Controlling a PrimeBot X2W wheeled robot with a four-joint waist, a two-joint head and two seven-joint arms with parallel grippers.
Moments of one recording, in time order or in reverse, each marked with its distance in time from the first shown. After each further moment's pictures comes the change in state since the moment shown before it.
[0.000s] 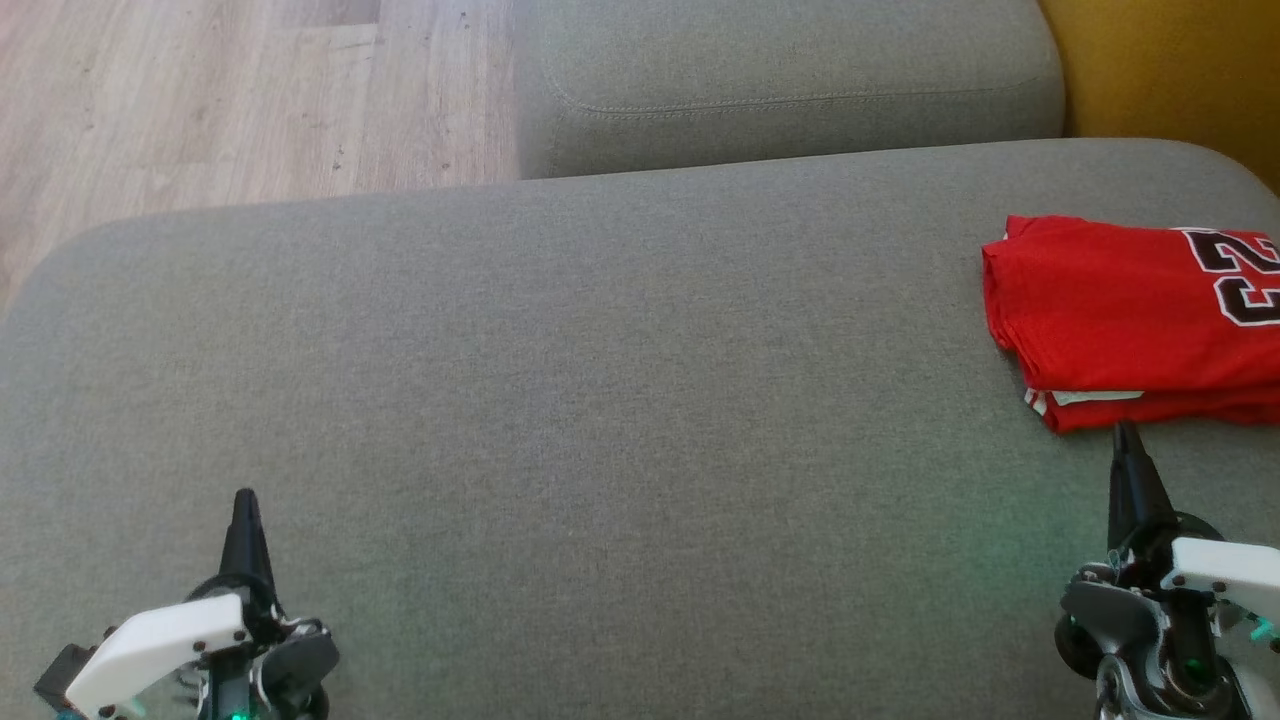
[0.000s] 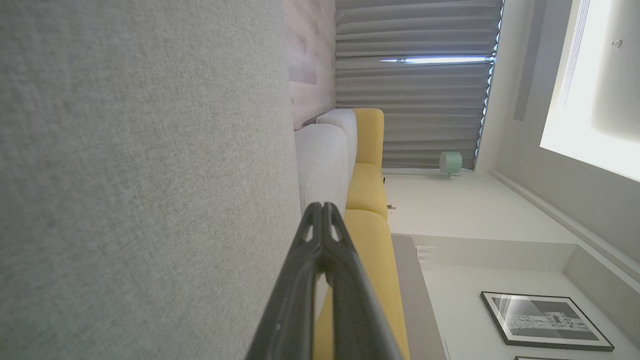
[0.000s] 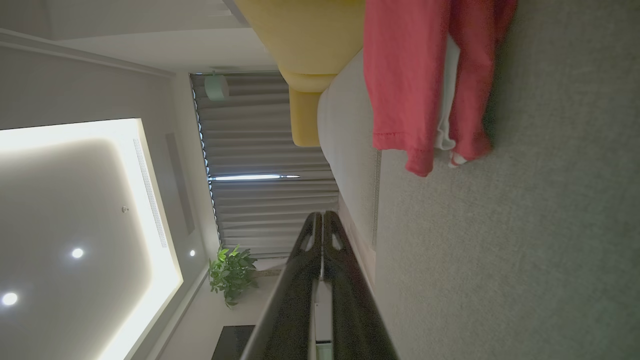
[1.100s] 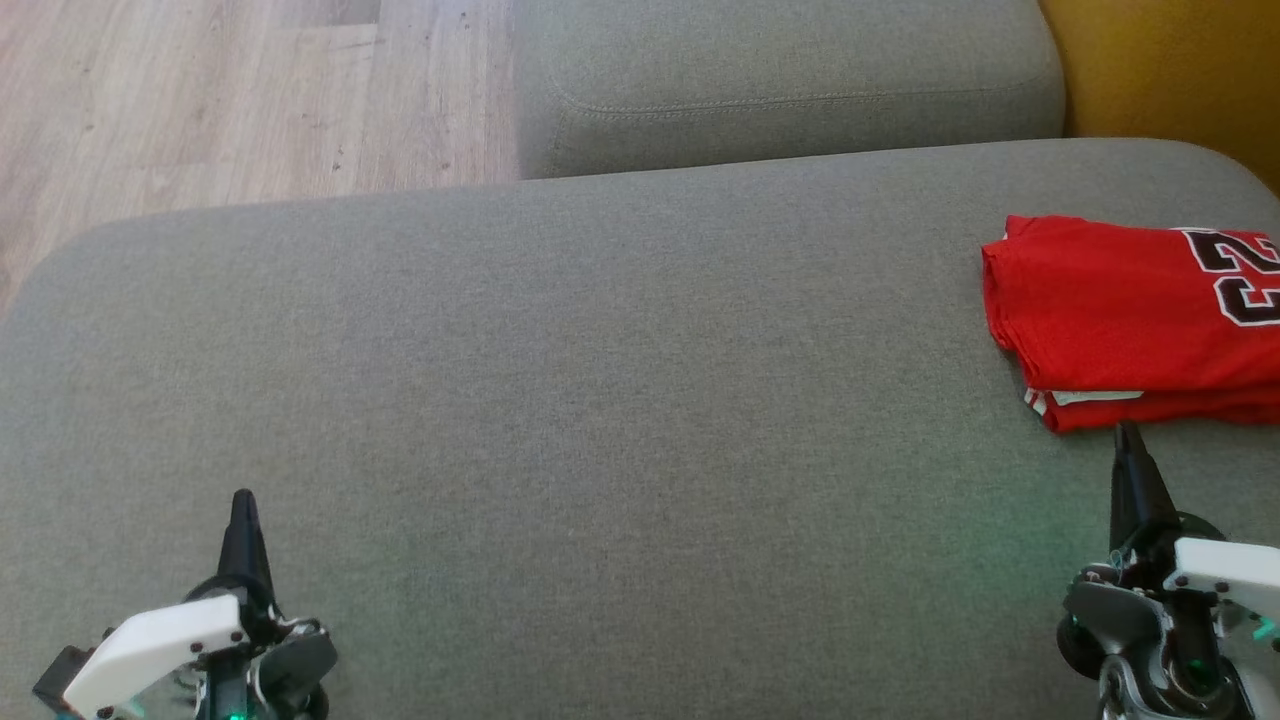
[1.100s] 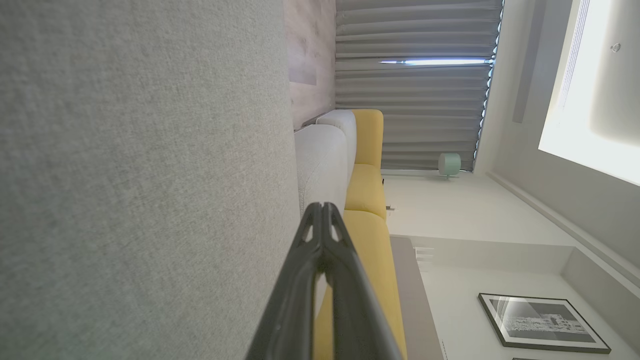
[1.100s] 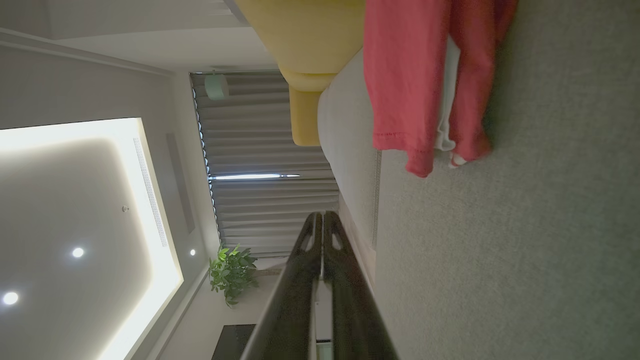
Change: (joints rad) left arm 0.000 -0.007 0.014 0.000 0.001 0.000 0.009; right arm 0.000 0.001 -0.008 0.000 -0.001 0.000 0.012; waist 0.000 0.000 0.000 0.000
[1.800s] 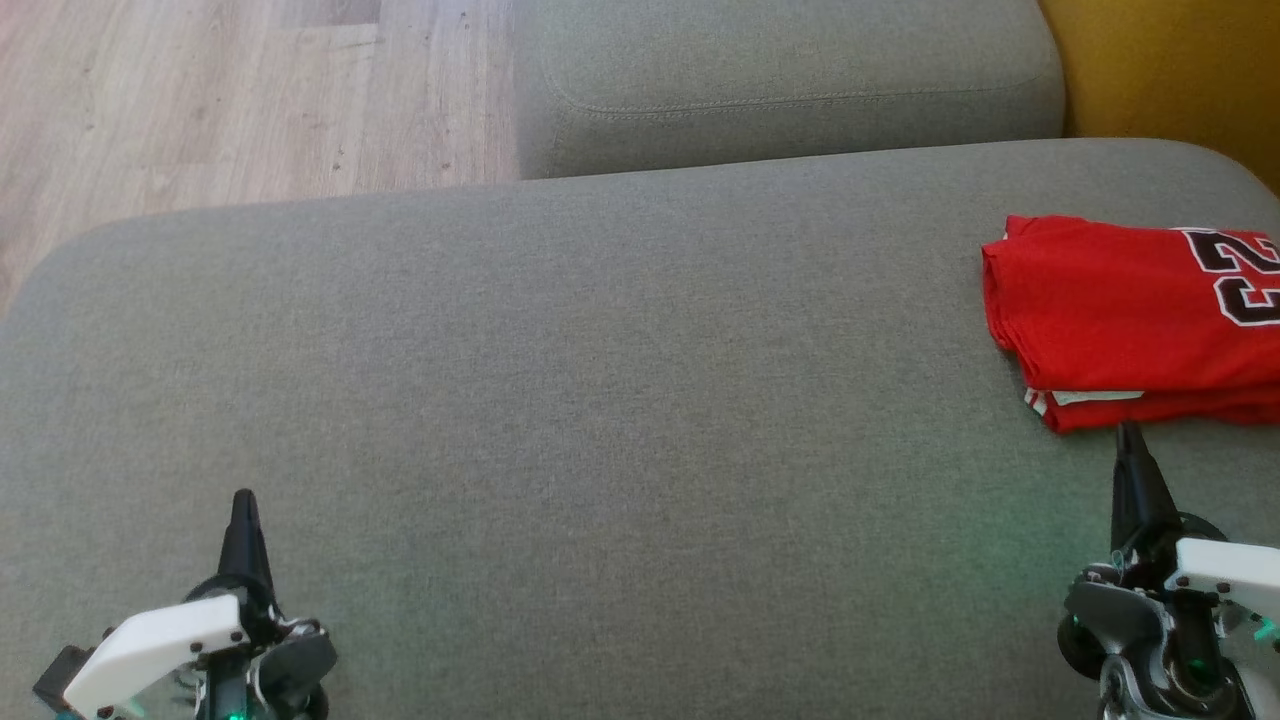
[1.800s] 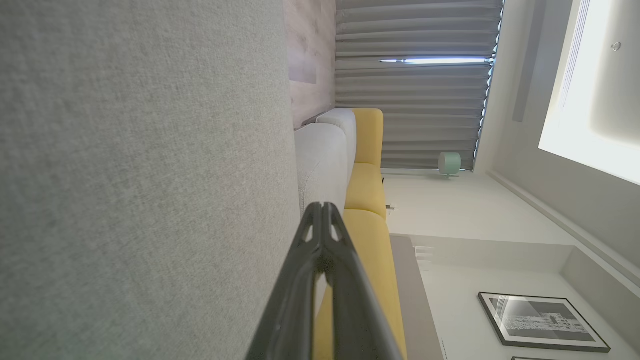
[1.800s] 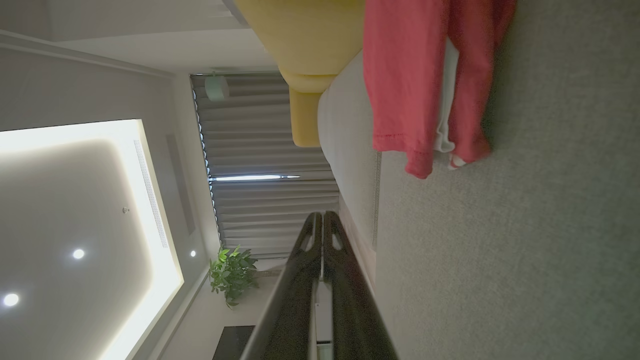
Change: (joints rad) left arm 0.000 -0.003 0.006 0.000 0.003 0.000 0.007; right arm 0.000 0.002 -0.005 0.000 -0.001 0.000 0.001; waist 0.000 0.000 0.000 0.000
